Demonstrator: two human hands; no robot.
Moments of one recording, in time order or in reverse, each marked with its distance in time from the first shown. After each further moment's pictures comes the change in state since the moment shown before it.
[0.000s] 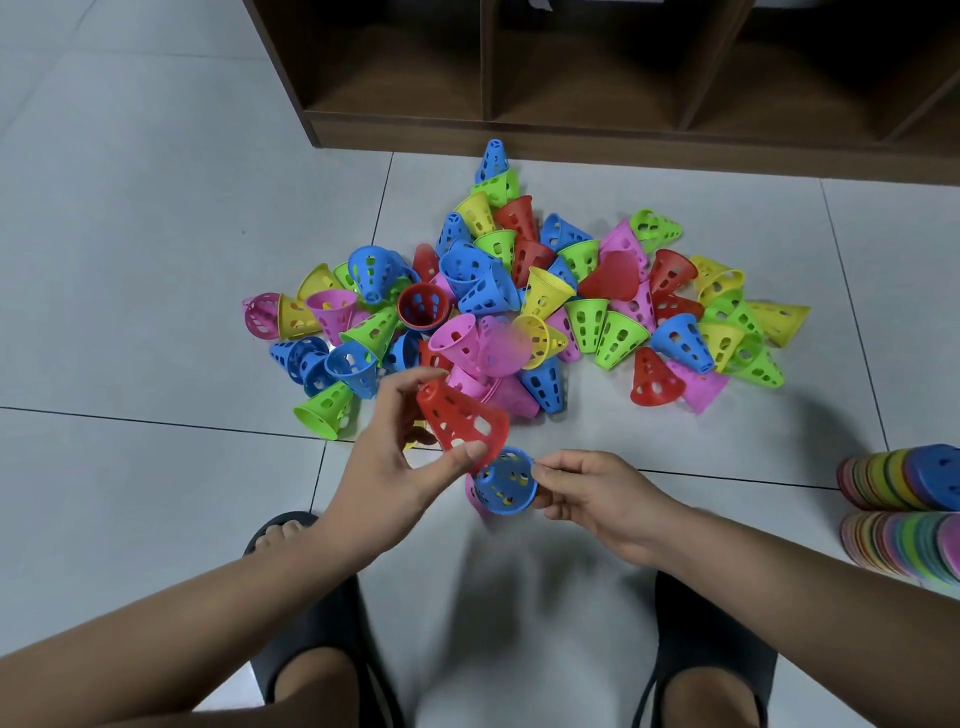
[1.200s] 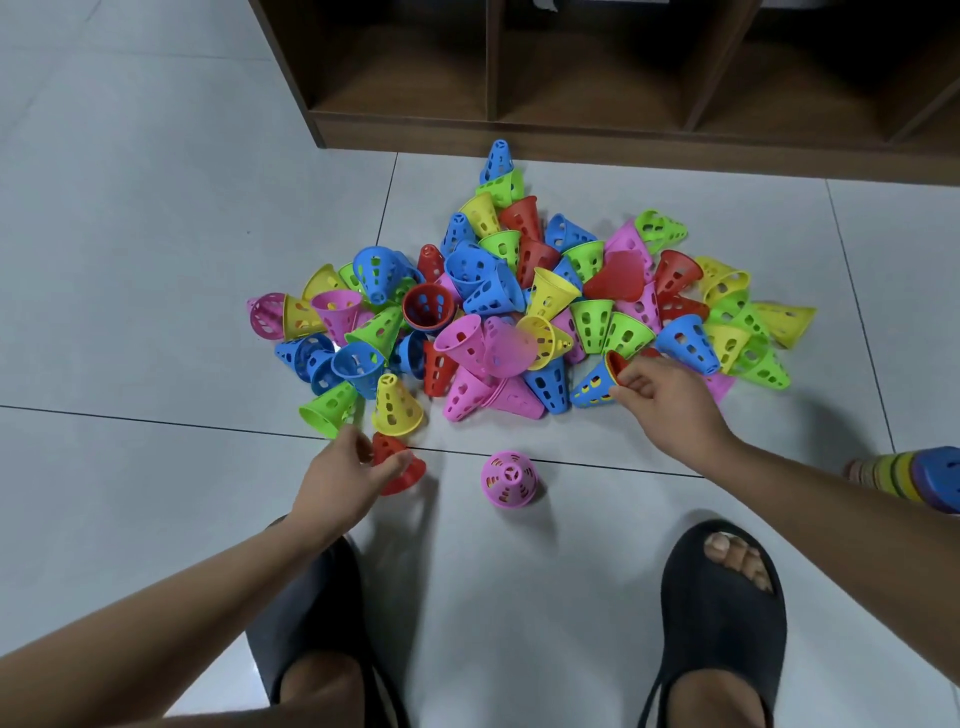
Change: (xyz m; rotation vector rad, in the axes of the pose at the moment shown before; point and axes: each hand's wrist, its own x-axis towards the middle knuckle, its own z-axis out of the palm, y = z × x) left_hand 0.015 -0.112 -0.054 0.626 0.110 -0.479; right_hand 0.049 -0.055 -0.095 -1.041 0.529 -0.553
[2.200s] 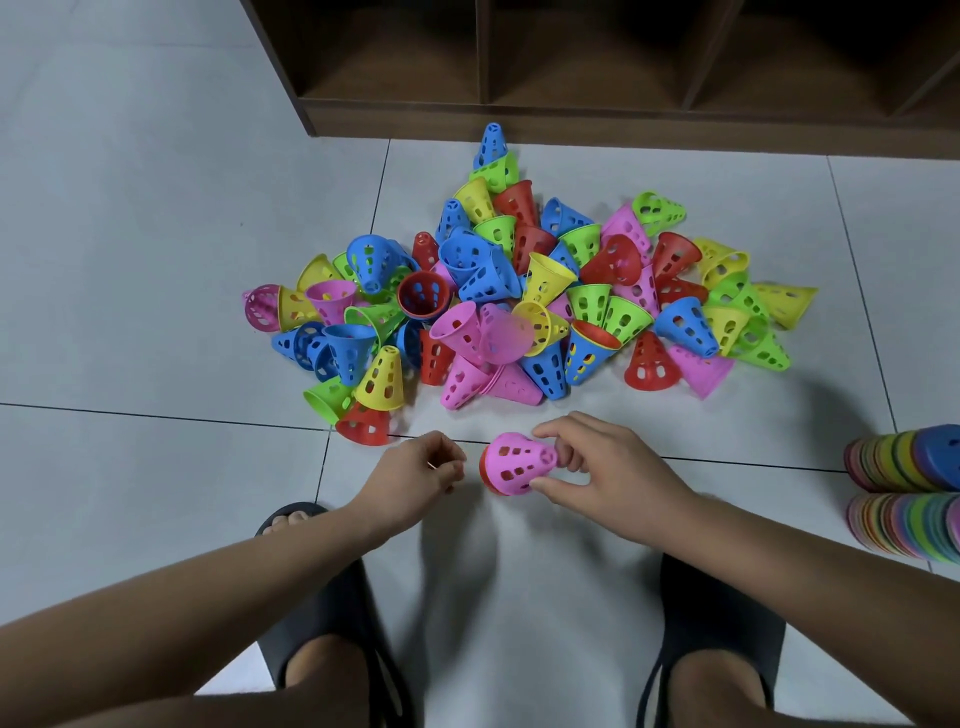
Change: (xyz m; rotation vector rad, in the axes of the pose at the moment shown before) left_hand -0.025 0.049 0.035 -0.172 -0.345 0.162; right_hand -0.085 -0.065 0.021 0.113 -0.287 -0.299
